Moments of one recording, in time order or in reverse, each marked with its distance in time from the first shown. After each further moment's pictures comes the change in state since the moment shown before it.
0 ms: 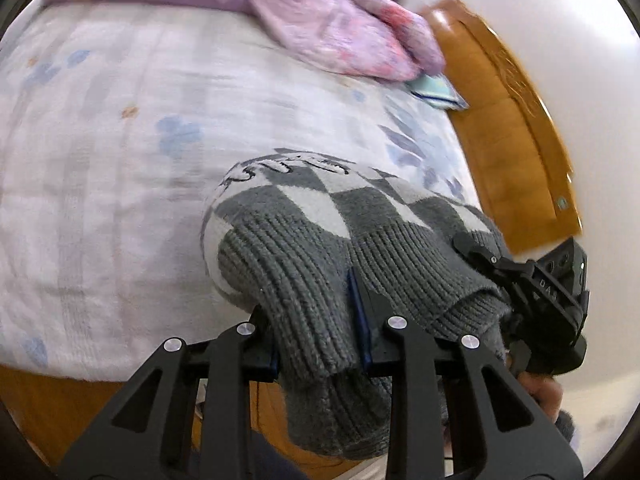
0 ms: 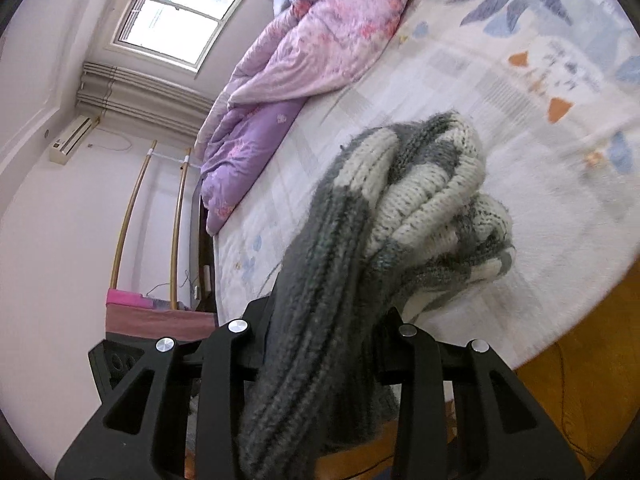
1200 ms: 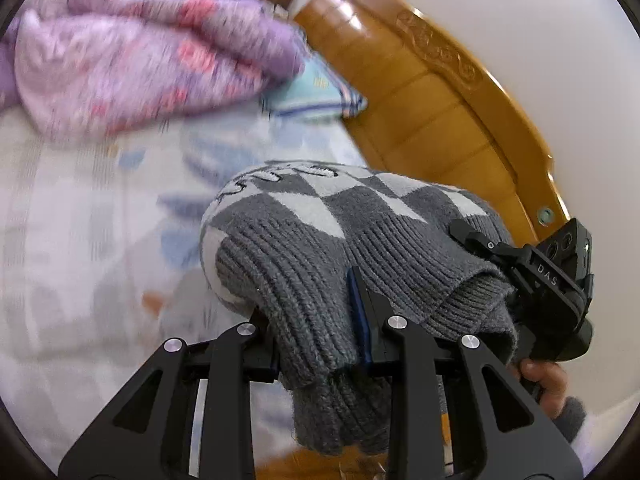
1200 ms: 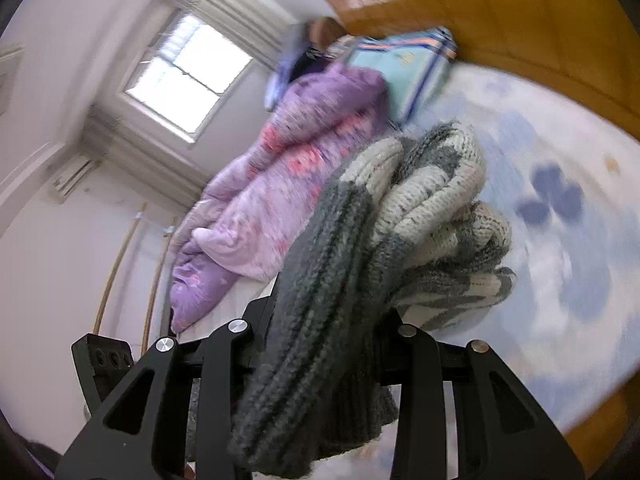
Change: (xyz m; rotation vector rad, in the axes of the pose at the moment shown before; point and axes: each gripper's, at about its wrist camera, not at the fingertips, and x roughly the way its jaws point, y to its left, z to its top) left arm 0.360 -0.449 0.191 0.209 -0.166 -0.069; right arm -0.175 -0.249 0.497 -0.188 -0.186 0.008
